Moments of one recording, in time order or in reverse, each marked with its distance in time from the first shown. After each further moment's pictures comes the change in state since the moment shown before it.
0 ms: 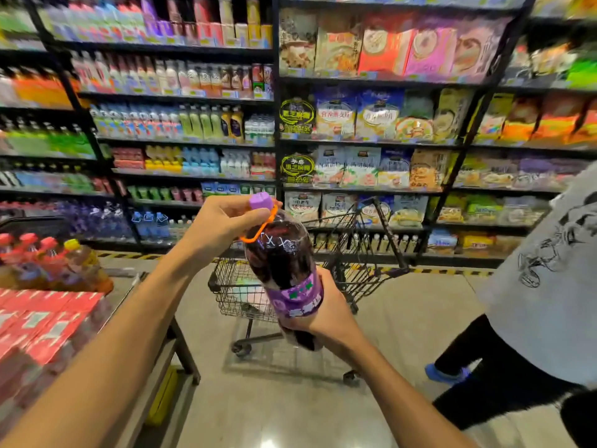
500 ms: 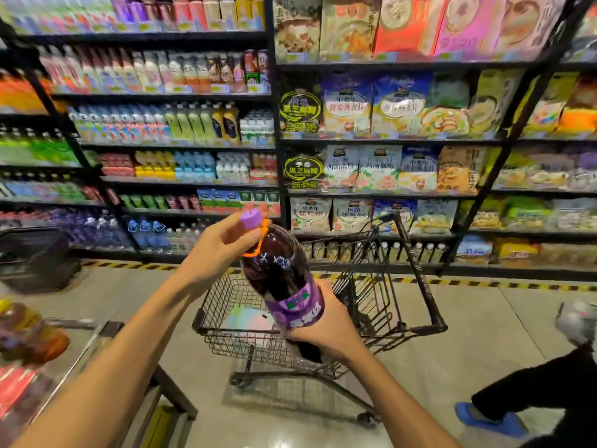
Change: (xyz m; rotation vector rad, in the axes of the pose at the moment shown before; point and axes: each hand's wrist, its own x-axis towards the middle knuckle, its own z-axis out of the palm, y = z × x) left_hand 0.203 -0.130 0.011 0.032 0.004 -0.162; right_hand 0.223 0.093 -0.038 0.016 -0.119 0.073
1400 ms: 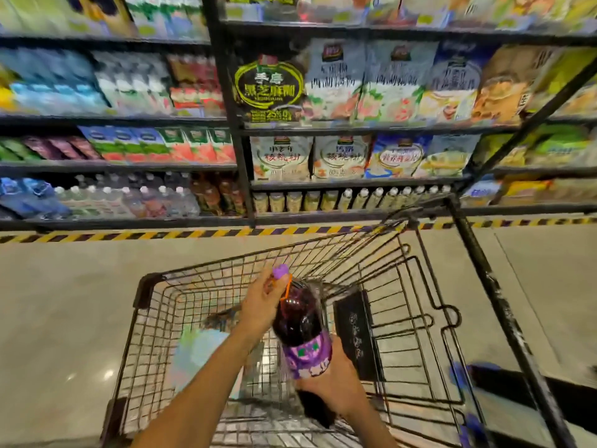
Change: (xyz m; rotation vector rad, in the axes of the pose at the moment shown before) left_hand 0.325 -0.398 0.089 -0.044 -0.063 -0.637; right_hand 0.288 0.241 0.037 0.090 -0.036 0.650
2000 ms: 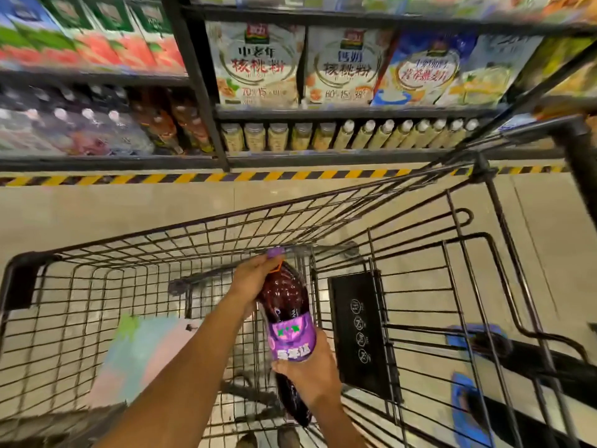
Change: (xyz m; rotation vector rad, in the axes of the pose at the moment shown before) left_hand 0.177 -0.159 0.074 -0.289 -0.063 -0.509; right_hand 0.157 0.166 0.065 0.022 0.164 0.443
